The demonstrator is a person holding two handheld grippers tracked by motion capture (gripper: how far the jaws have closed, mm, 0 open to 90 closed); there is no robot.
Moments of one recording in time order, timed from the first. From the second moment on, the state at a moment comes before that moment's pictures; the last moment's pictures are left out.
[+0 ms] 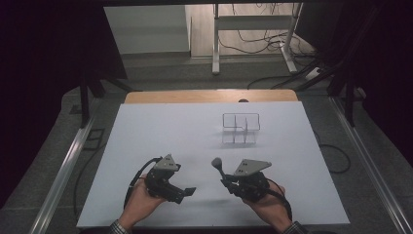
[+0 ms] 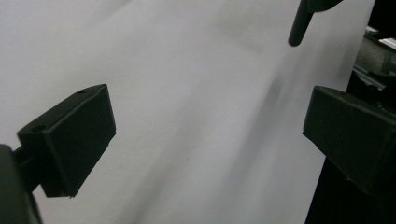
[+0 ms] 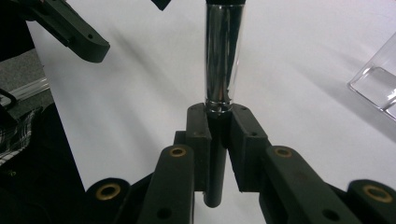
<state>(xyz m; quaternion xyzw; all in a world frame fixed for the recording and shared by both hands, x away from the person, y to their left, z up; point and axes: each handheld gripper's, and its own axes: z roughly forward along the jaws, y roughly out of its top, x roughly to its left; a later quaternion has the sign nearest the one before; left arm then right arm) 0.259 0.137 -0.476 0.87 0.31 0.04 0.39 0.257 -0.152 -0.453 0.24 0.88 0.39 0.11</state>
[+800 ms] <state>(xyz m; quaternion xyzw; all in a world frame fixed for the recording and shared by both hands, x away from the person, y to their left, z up) 0.254 0.154 -0.480 0.87 0.32 0.08 0.36 0.263 -0.166 -0.452 0.25 0.88 0.40 0.11</state>
